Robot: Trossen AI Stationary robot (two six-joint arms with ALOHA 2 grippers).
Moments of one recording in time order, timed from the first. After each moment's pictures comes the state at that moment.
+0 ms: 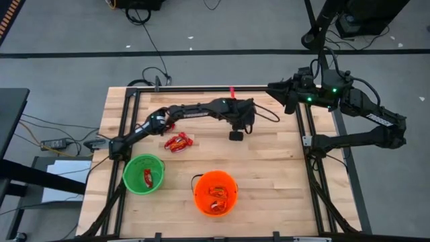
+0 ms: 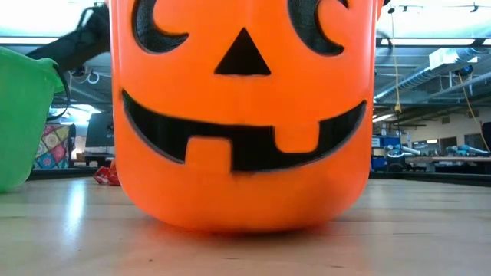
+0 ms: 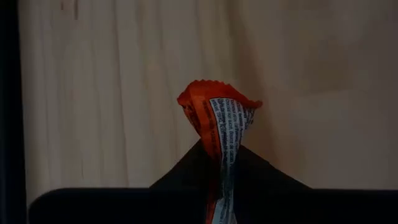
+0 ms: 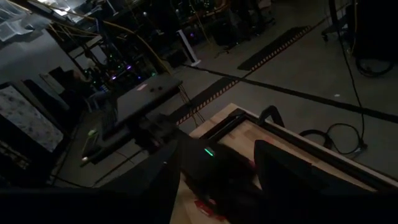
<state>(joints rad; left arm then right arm) 0.20 2.46 2.35 -0.94 -0.08 0.38 -0.28 0.89 1.24 -0.49 0.07 0.52</state>
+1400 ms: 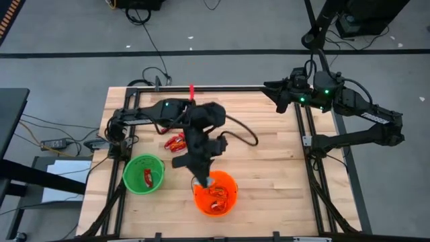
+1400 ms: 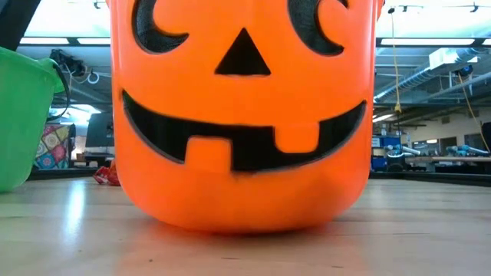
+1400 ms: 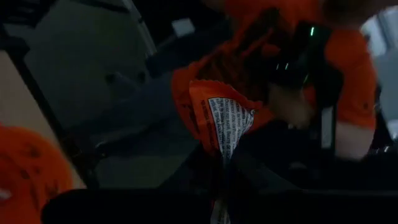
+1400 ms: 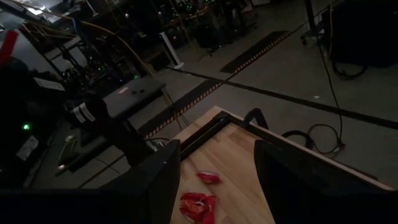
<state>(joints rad) -0.11 1.94 2.36 -1.14 1.11 -0.30 -0.24 0.95 1.24 -0.47 0.17 0.52</state>
